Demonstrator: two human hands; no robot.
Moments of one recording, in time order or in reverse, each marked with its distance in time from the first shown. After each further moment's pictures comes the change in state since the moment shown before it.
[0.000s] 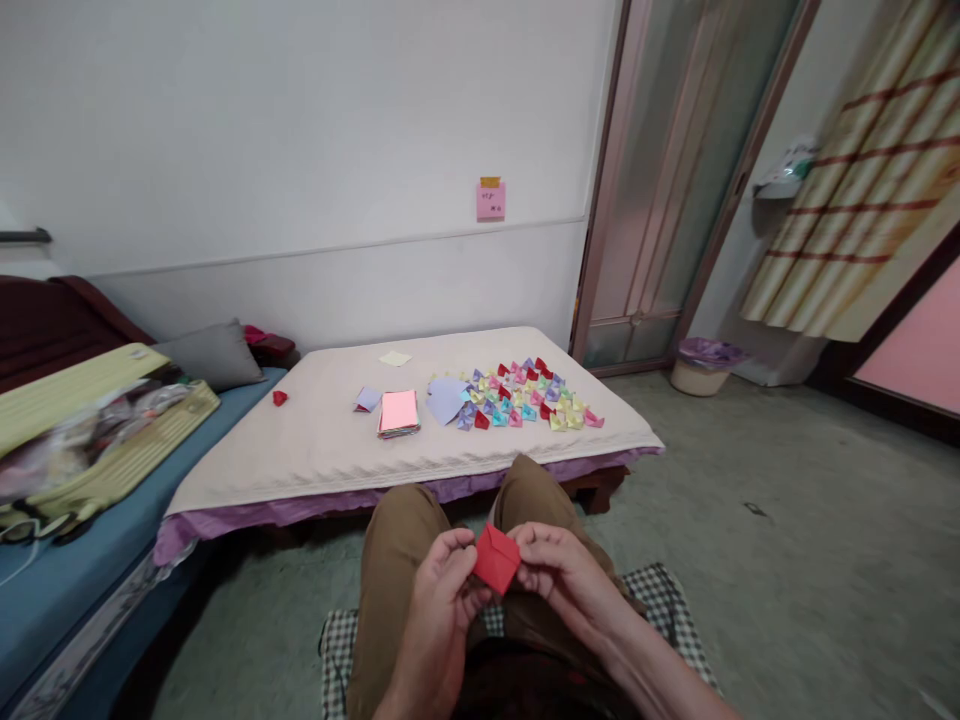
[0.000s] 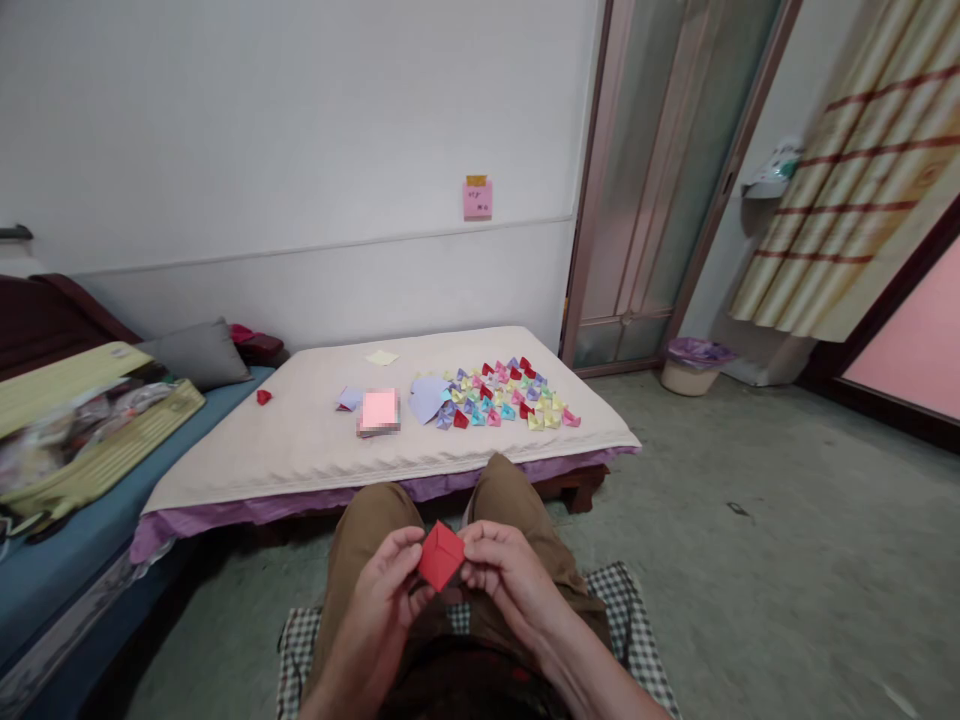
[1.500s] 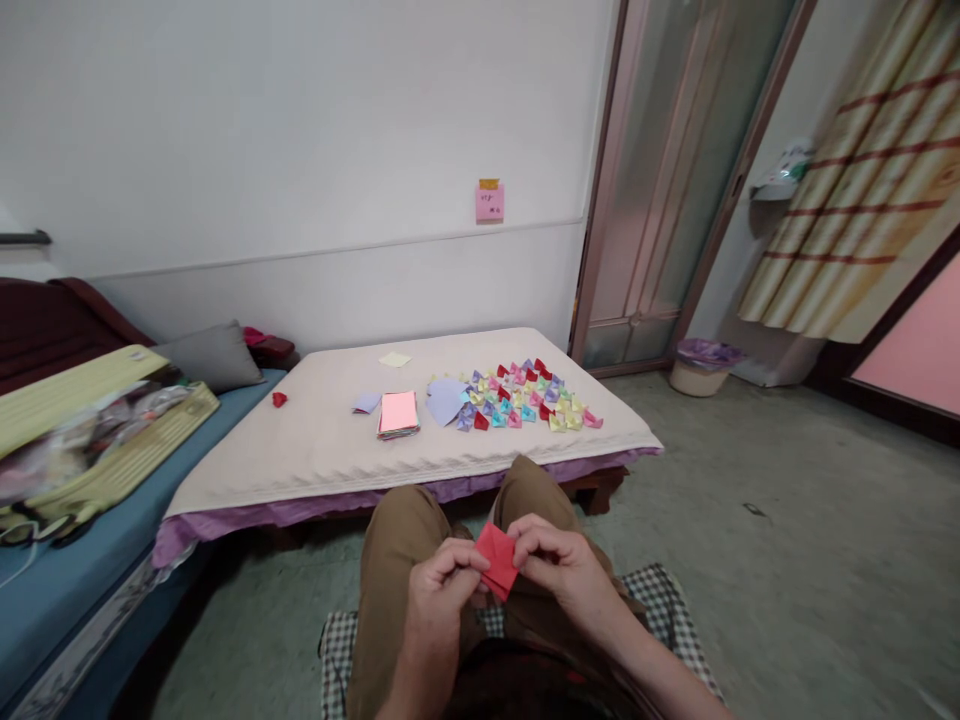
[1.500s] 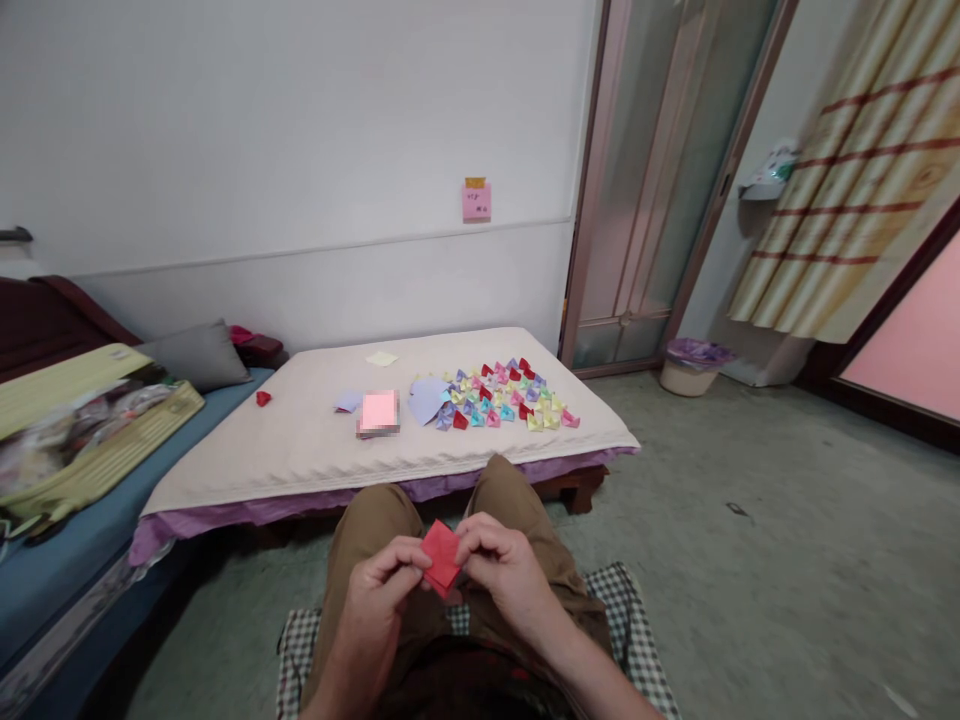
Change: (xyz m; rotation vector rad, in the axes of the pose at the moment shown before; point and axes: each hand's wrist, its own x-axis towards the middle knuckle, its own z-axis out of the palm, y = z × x) left_hand 0.008 -0.001 -0.013 0.344 -0.126 0.282; right_hand -0.011 -0.017 0.013 -0.628 0.002 -0.355
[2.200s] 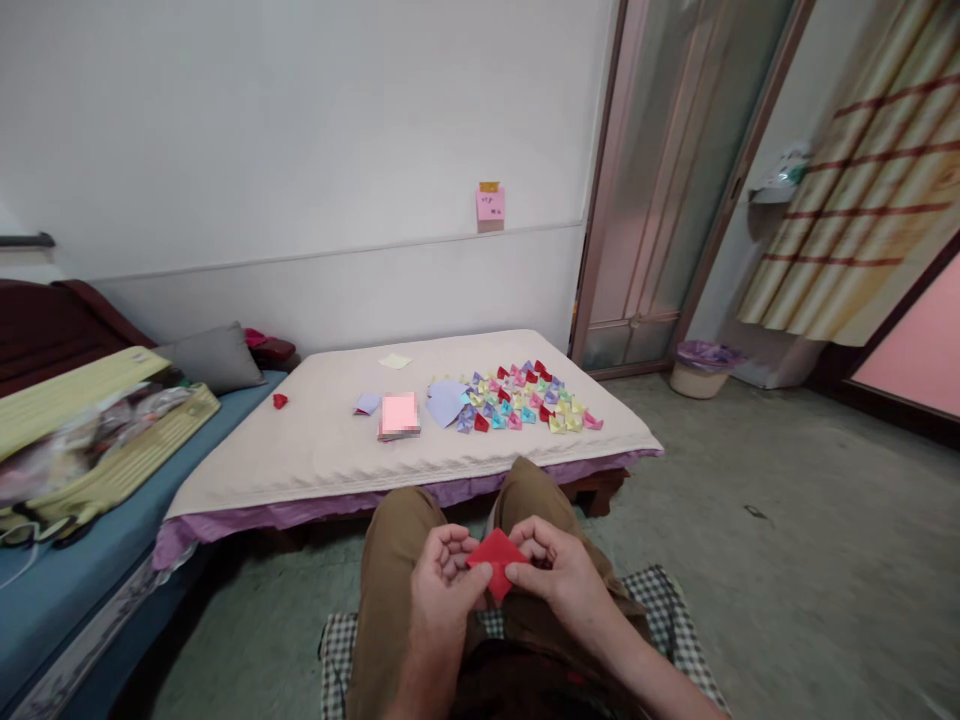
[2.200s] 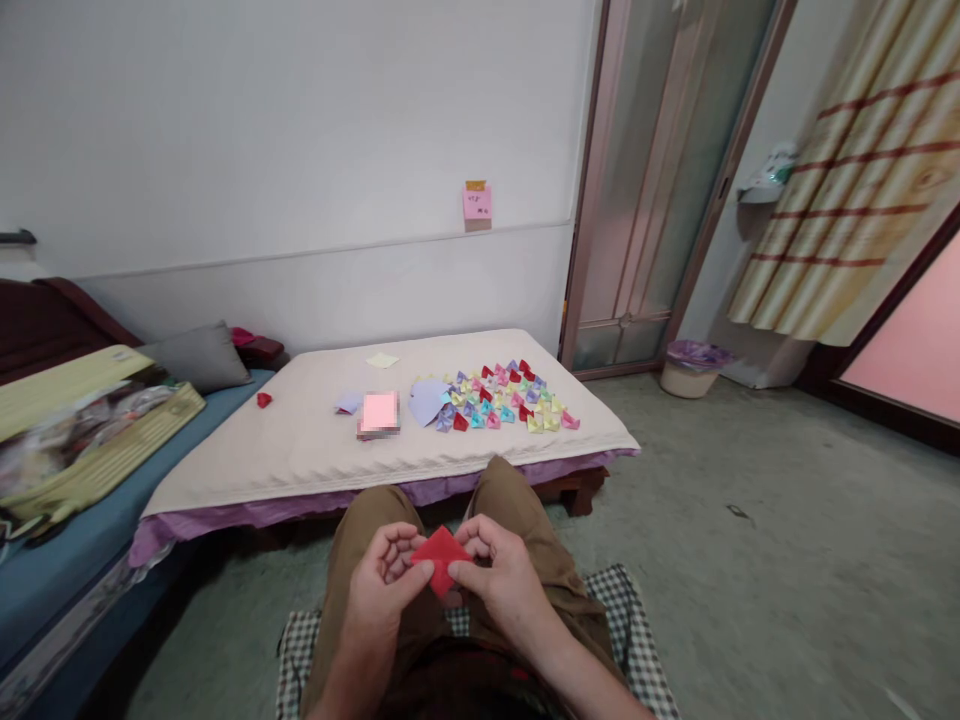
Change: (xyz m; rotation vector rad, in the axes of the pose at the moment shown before) left_hand 0.007 0.003 0.005 -0.015 0.192 -0.014; right_hand -0.001 -0.009 0.013 0.090 0.075 0.254
